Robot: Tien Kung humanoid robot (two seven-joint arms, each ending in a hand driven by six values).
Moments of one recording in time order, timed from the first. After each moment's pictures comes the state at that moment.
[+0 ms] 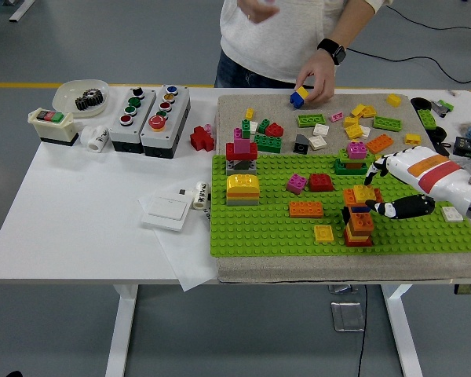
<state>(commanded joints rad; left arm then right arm) -0.19 0.11 -0.34 -0.26 1.44 -0.02 0.35 0.45 -0.67 0.95 1.45 -2.05 0.08 0.15</state>
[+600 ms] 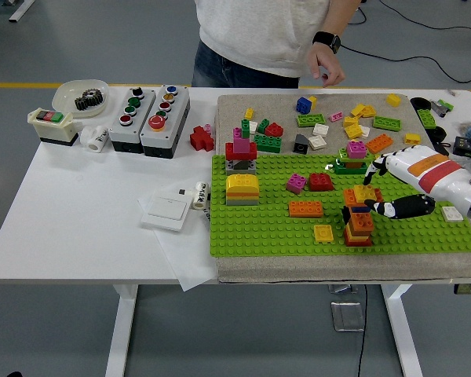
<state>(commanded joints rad) -0.19 0.11 -0.35 -0.26 1.46 -0.02 0.35 0.44 -0.68 0.98 1.50 -2.05 0.06 0.16</state>
